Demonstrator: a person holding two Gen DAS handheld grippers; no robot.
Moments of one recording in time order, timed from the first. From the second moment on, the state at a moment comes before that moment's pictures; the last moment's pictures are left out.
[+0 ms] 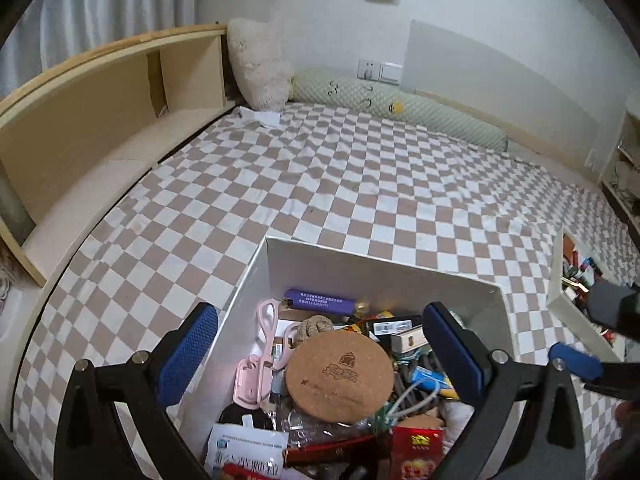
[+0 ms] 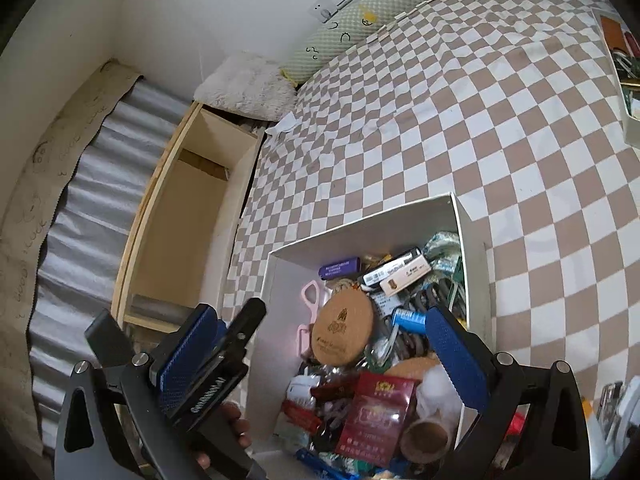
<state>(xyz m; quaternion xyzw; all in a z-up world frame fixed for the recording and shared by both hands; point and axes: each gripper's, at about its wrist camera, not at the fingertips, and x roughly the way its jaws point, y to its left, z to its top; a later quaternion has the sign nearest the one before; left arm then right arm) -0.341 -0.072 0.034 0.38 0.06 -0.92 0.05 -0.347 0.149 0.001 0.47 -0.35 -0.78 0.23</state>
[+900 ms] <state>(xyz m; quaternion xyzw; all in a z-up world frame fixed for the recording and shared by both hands) -0.201 -0.041 0.120 0.32 0.03 -0.95 0.00 -0.216 0.172 0.105 0.38 -0.21 -0.88 0.21</state>
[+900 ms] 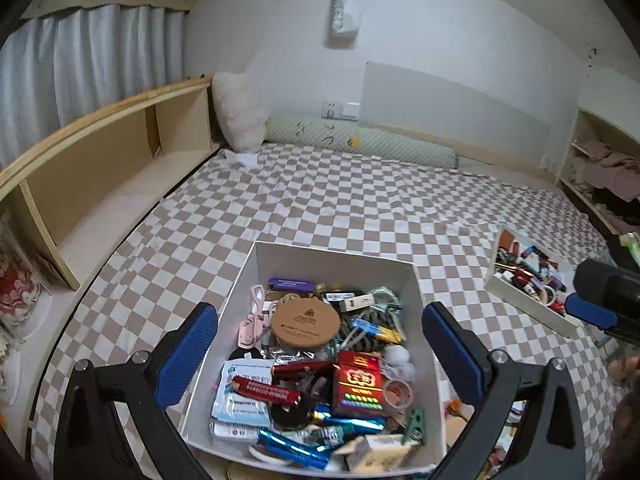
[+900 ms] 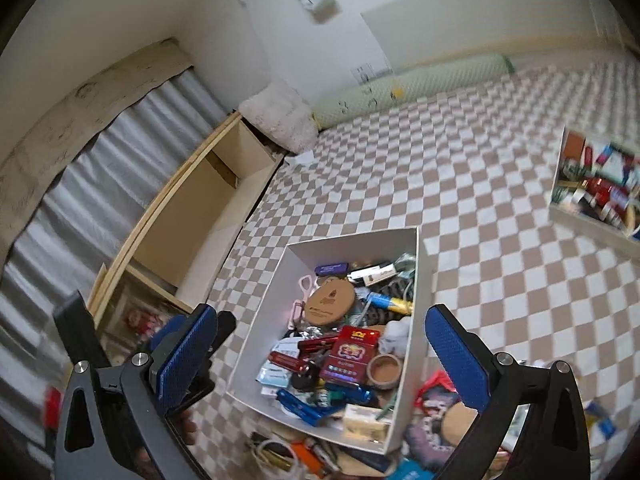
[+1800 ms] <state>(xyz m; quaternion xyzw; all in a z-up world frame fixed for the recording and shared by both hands) -0.072 -0.005 0.169 0.26 0.03 -0.96 -0.05 -0.082 0.219 0.145 0.24 -0.05 -0.96 0.11</state>
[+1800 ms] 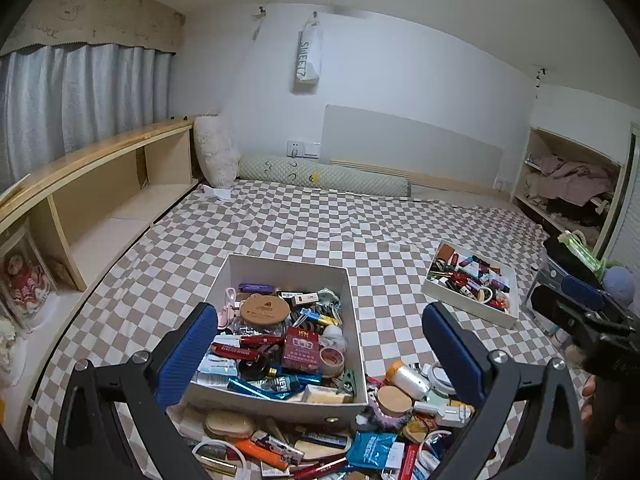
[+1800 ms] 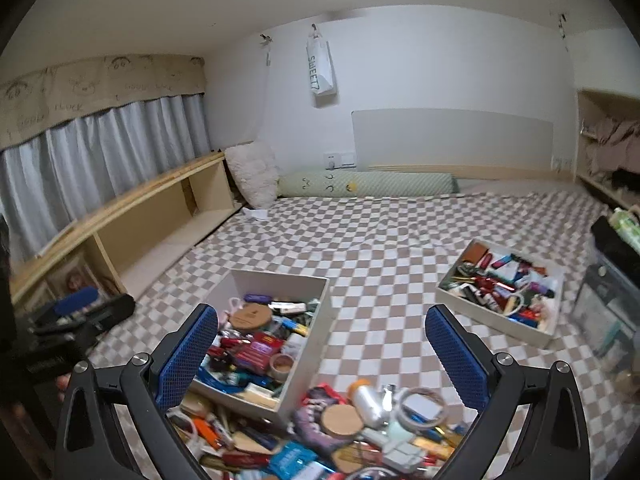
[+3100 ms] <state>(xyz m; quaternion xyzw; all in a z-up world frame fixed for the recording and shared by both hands) -0.002 0.024 0.096 0.29 -0.01 -0.95 -0.06 0.000 0.244 0.065 0.26 -0.01 -0.96 0.08</state>
